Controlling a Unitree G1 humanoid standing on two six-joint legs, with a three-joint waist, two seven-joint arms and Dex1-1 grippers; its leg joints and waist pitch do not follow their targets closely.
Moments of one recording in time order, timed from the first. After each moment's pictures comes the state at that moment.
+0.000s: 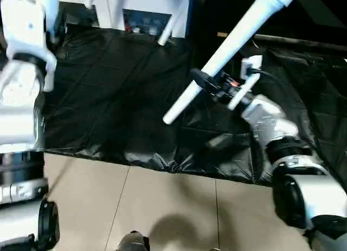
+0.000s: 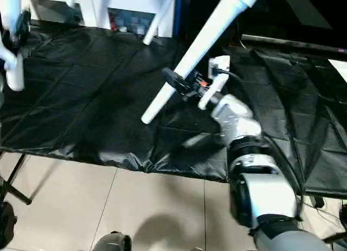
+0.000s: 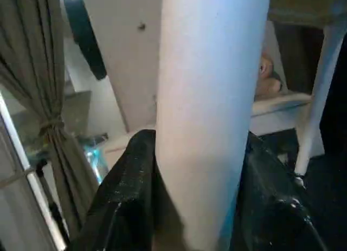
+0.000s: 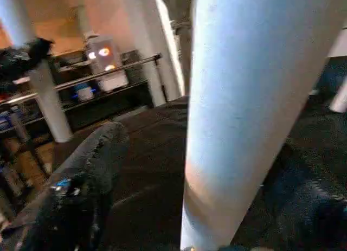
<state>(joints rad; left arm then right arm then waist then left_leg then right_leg) -0.66 0.48 0.27 0.19 0.03 0.14 -0.23 -0.93 -0.19 -0.19 1.00 0.43 0.06 1.01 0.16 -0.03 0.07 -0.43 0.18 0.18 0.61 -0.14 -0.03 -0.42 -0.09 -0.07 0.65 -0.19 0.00</state>
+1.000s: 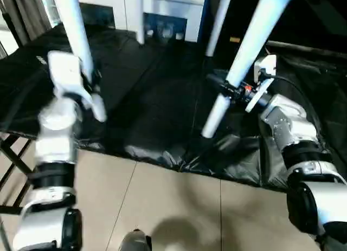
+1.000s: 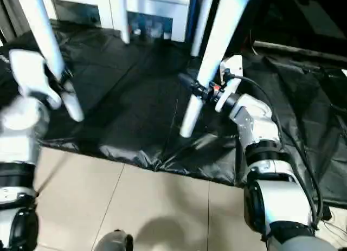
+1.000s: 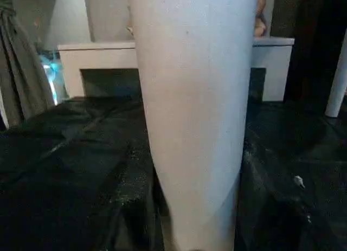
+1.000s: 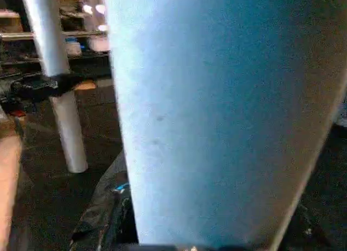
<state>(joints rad) -0.67 0.29 0.26 0.60 -0.03 -0.03 -0.23 -0.85 -0.26 -0.15 0.88 0.27 -0.05 0.95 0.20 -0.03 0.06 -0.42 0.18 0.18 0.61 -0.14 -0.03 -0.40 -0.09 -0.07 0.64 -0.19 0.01</state>
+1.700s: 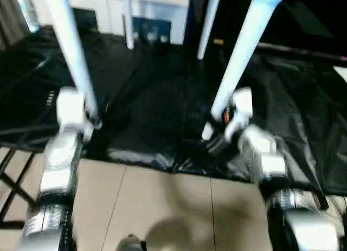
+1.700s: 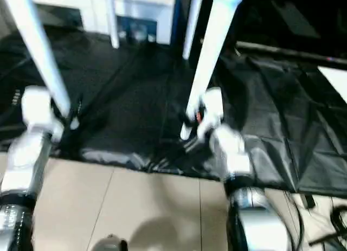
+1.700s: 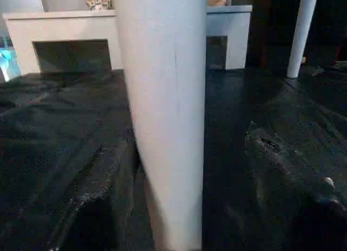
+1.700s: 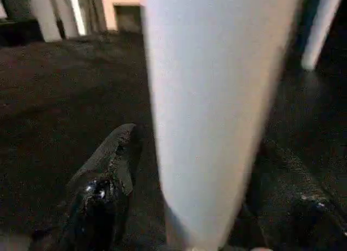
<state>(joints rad) -0.36 0.30 0.27 0.57 -0.09 -0.27 -0.34 -0.57 -0.11 -0.11 0.86 0.18 -0.21 0.61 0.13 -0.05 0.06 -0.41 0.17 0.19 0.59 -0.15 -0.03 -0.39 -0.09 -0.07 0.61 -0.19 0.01</state>
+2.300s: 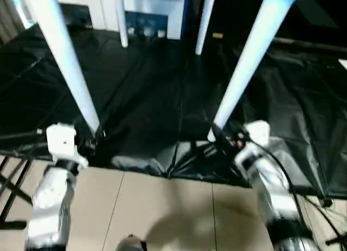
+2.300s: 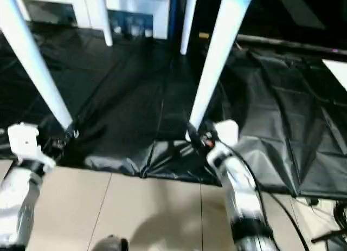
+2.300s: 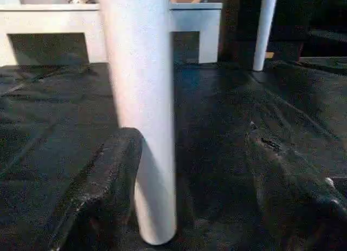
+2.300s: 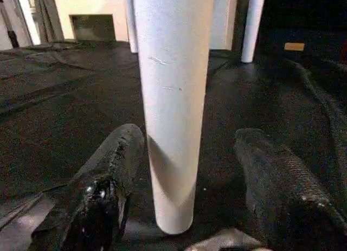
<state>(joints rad) -0.04 0.23 0.22 0.09 -0.15 -0.11 -0.34 -0.22 -0.08 -0.08 0.42 0.18 -0.20 0.48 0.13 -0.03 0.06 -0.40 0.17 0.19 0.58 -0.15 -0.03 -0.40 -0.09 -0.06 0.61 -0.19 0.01</state>
